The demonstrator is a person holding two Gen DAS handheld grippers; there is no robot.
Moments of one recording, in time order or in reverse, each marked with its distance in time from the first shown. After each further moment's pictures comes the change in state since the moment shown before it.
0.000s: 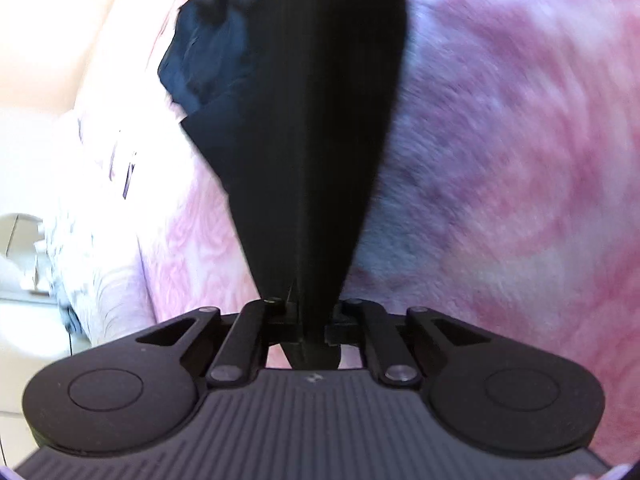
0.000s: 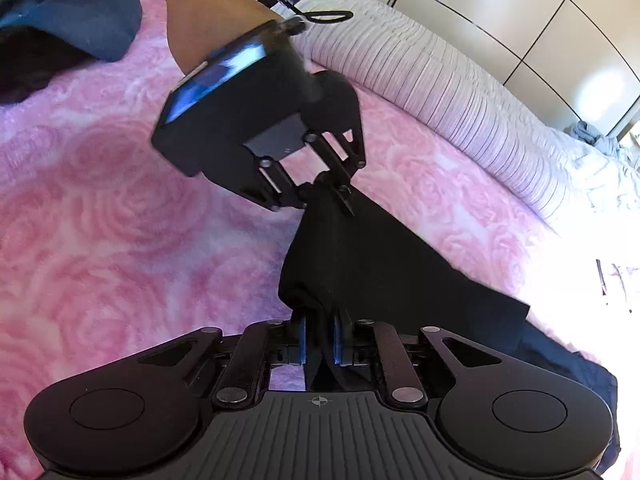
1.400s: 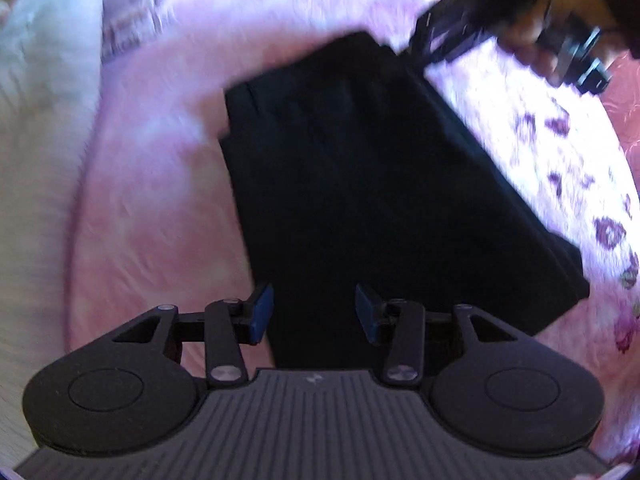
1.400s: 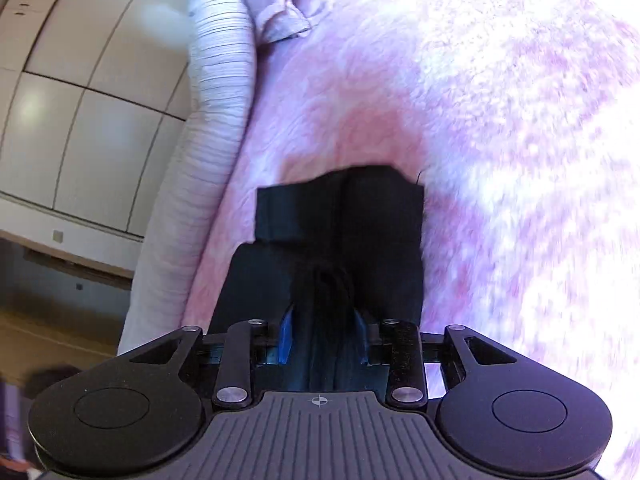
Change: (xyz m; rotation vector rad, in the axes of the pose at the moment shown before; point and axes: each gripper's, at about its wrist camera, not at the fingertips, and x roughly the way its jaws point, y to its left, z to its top) left arm 0.084 0.195 0.178 -0.756 0.214 -0.429; right arm 0.016 -0.383 -0.311 1.643 -0.274 0.304
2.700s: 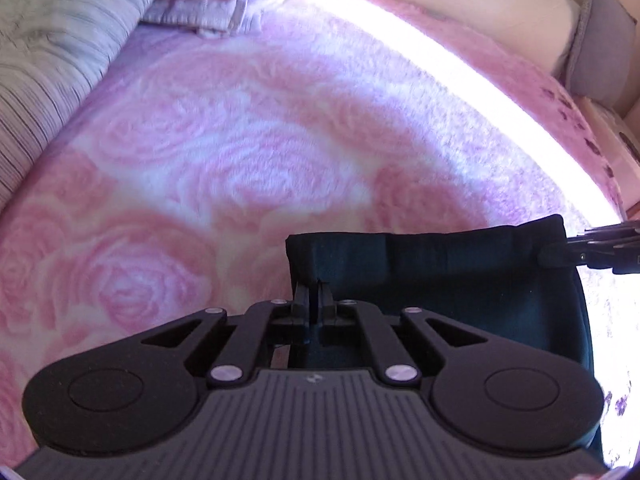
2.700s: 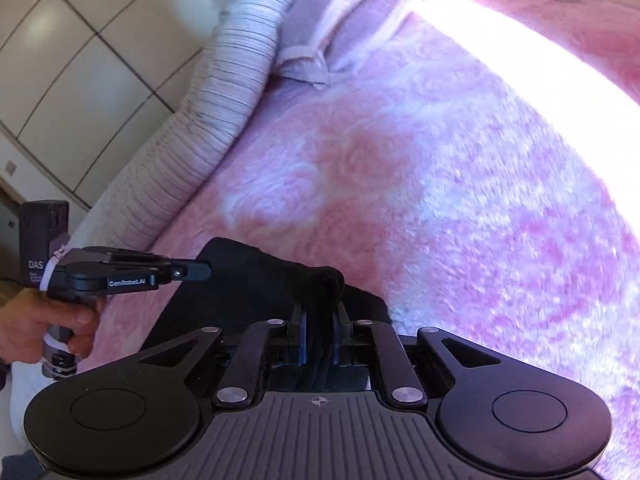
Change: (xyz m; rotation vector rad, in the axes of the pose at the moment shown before) left arm 0.145 0.151 0.152 -0.433 -0.238 -0.160; right arm 0.026 0.015 0.036 -0.304 -0.113 -0.227
